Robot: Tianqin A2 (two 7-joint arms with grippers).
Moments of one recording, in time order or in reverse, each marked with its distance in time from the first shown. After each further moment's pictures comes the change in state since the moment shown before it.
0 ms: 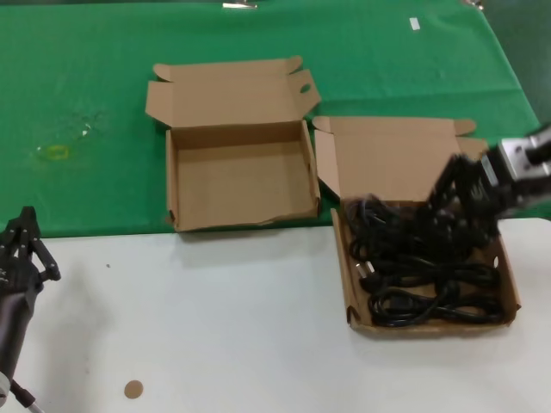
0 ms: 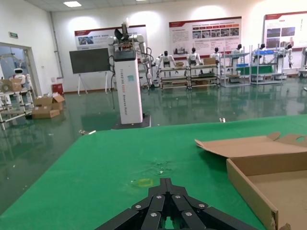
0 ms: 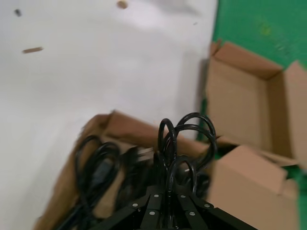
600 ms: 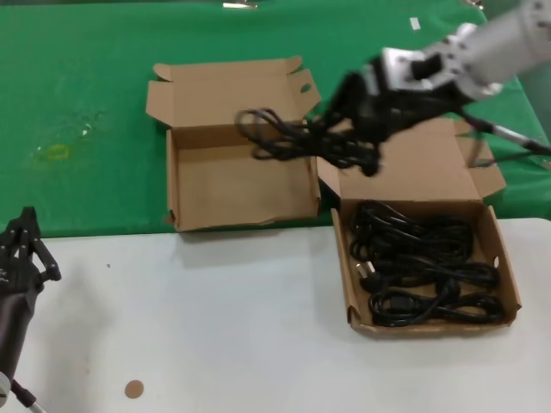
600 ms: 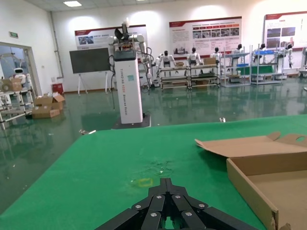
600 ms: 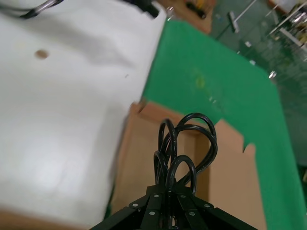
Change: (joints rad) left arm 0.000 0.000 0.000 0.000 0.000 0.000 0.000; right arm 0.221 -0.292 -0.045 -0.188 -0.052 0.110 0.063
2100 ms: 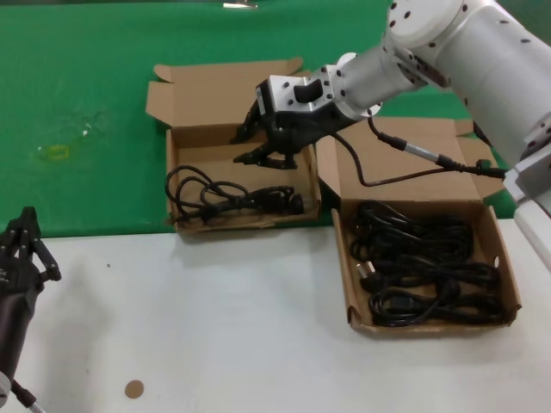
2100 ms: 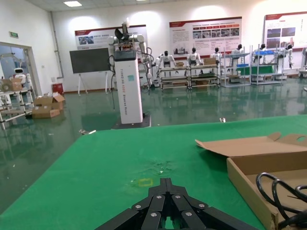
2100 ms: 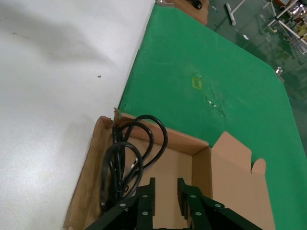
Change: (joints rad) left arm 0.000 0.000 0.000 0.000 0.000 0.000 0.000; right arm 0.153 -0.416 -0.042 -0.666 -0.050 0.304 -0.230
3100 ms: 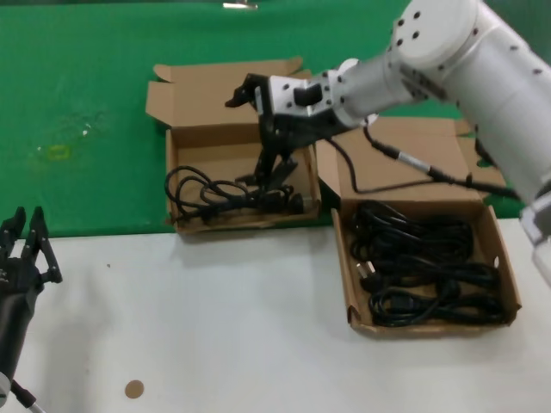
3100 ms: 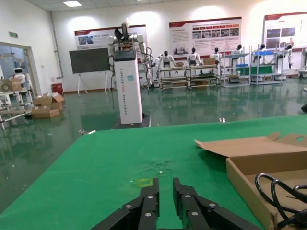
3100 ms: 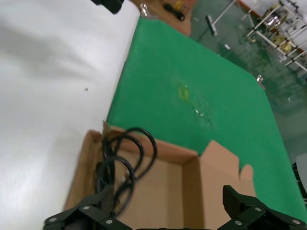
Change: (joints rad) left arm 0.000 0.000 0.000 0.000 0.000 0.000 0.000; right arm -0.104 0.062 0.020 0.211 0.005 0.028 0.096
